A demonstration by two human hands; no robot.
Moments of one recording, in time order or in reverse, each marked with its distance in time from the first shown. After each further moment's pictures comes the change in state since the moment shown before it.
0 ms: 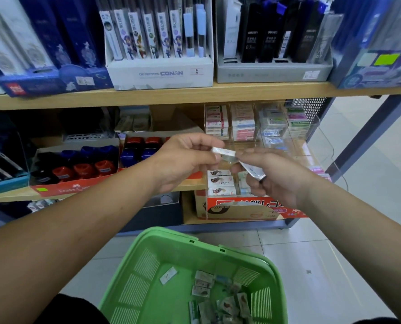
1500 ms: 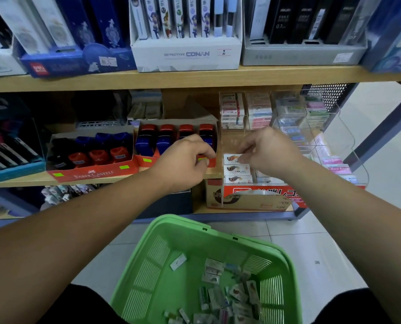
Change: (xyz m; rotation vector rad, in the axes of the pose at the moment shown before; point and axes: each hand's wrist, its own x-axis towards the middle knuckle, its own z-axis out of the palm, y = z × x) left_hand -0.014 -0.040 -0.038 0.991 0.096 0.307; right_hand 0.038 -0.002 0.028 -1.163 0.267 -0.345
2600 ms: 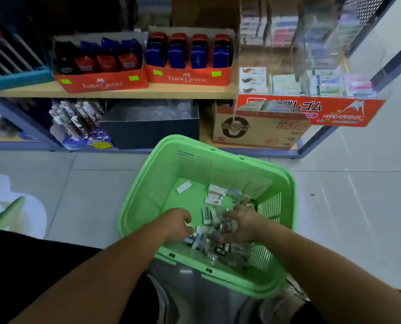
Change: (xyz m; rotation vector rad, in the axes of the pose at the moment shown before) left_hand -0.255 -0.047 0.181 -0.094 -0.713 -0.711; right_hand -0.218 0.068 0.235 -0.180 -0.907 0.013
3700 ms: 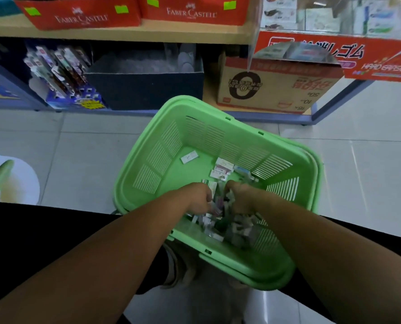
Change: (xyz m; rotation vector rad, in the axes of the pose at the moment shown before) left_hand 0.036 0.023 0.038 0.043 -0.174 0.103; right_hand 0.041 -0.002 0.026 0.307 -0.114 0.146
